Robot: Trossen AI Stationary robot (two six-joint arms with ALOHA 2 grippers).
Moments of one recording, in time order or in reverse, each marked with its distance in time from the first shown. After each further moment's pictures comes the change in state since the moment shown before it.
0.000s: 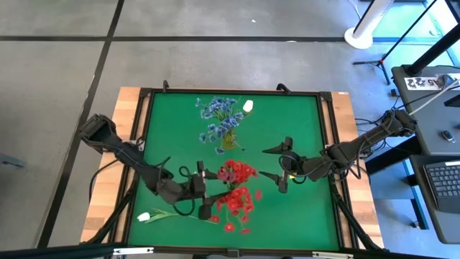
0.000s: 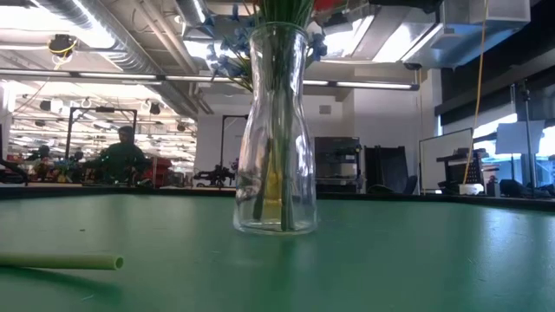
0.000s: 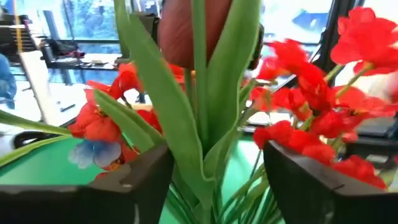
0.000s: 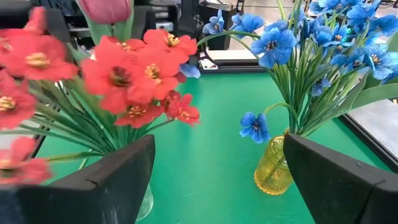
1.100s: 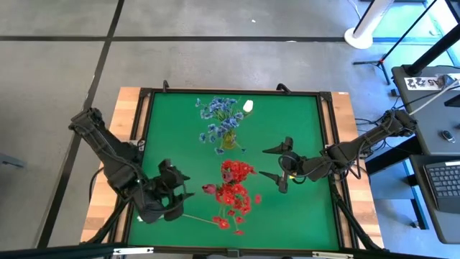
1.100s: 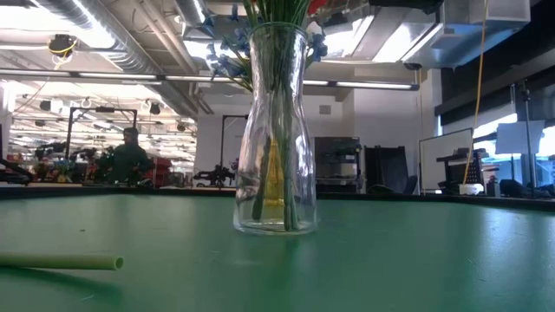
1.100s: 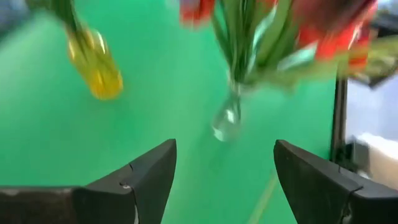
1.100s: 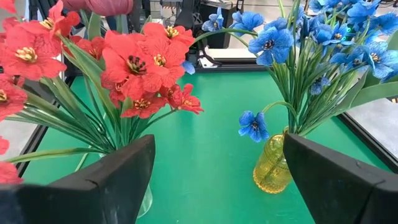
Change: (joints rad) left arm -0.186 -0.166 0.470 -1.619 0.096 -0.954; right arm 0.000 0.000 0.000 -0.010 0.000 0.000
